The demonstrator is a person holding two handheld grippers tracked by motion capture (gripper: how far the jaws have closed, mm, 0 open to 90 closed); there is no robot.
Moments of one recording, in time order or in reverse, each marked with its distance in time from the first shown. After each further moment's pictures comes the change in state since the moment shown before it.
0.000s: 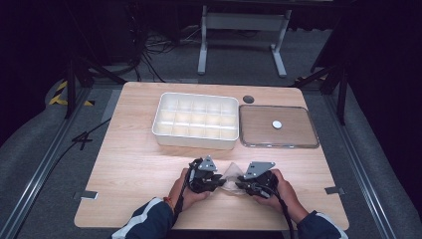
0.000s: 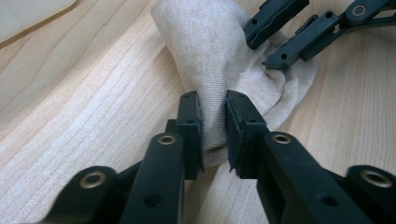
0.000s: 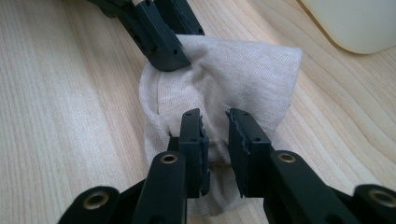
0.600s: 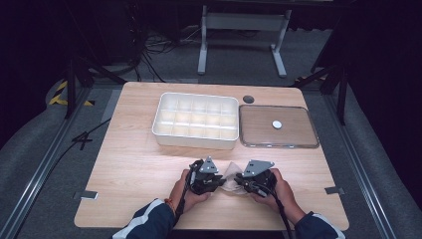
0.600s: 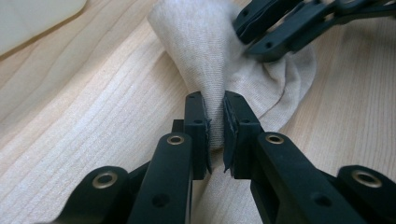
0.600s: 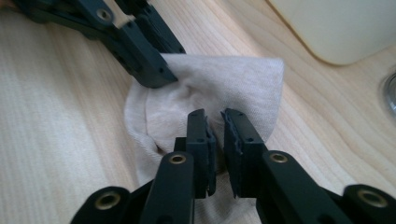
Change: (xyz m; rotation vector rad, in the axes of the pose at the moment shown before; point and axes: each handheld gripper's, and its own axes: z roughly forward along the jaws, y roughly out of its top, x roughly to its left) left arm -0.008 0.001 -0.002 -0.010 0.047 0.004; right arm 0.000 0.005 0.003 -0.026 -0.052 0.032
